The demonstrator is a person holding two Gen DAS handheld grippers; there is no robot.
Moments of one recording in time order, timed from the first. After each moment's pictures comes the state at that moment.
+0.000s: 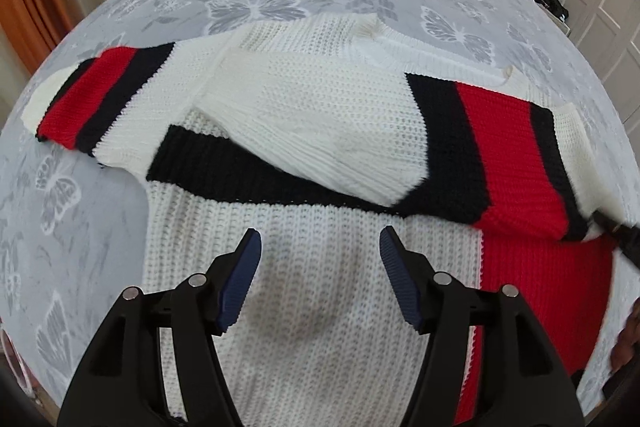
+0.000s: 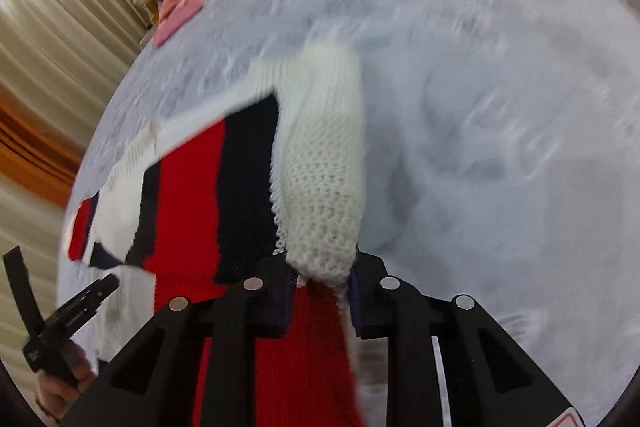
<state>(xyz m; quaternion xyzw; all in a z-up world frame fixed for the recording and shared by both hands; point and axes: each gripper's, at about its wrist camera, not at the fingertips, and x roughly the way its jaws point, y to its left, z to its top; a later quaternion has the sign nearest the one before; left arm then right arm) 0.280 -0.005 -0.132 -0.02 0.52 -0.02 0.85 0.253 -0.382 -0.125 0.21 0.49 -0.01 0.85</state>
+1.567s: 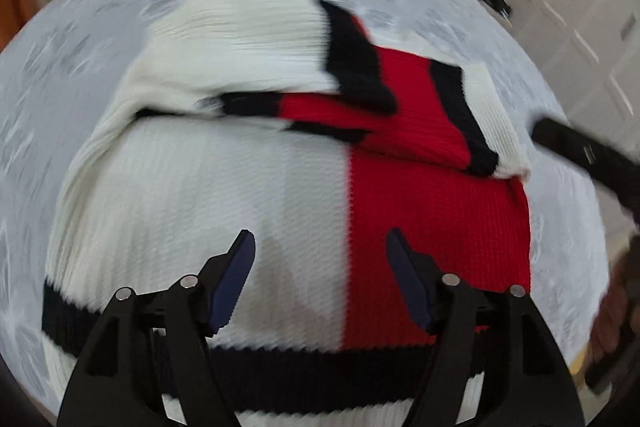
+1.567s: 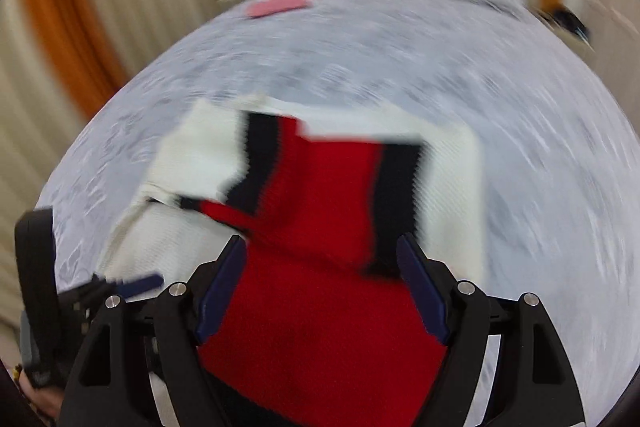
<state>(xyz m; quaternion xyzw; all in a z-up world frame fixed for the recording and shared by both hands) 0.213 -0.052 -0.129 -0.08 0.52 -0.11 0.84 0.237 -0.250 -0.052 0.02 0.44 0.10 0.89</state>
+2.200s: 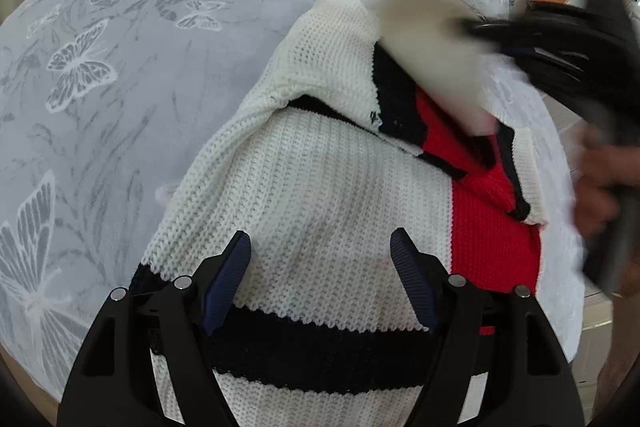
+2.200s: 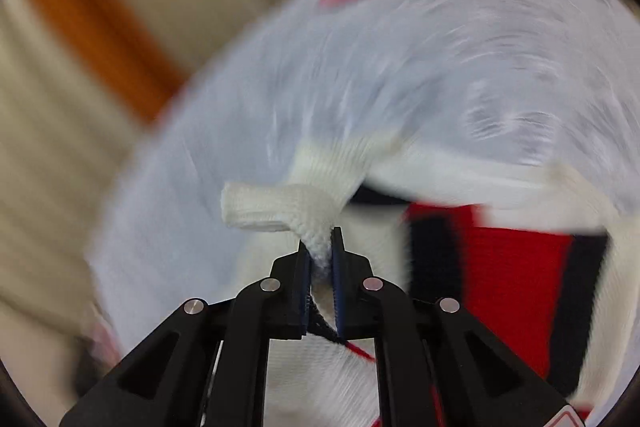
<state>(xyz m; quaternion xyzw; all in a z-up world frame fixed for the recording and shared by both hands) 0.199 0.059 -0.128 -0.17 0.52 -0.07 0.84 0.348 -0.194 -0.042 0.17 0.45 0.21 0.85</state>
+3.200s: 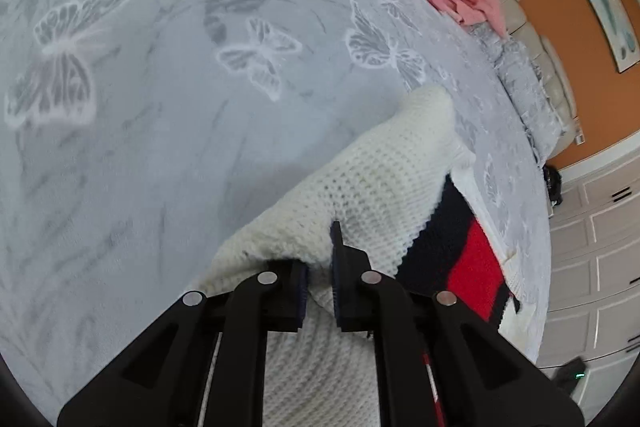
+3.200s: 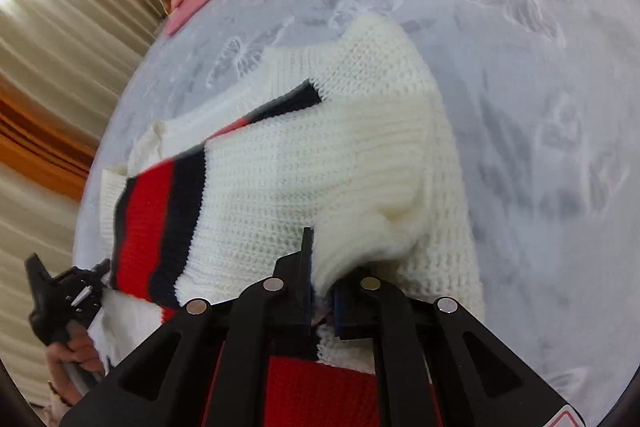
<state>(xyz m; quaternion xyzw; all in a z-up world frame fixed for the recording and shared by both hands) 0.301 0.101 -0.162 -0.35 0.46 0.06 0.82 0.287 -0.373 -0.154 0.27 0.50 0.05 0.83</state>
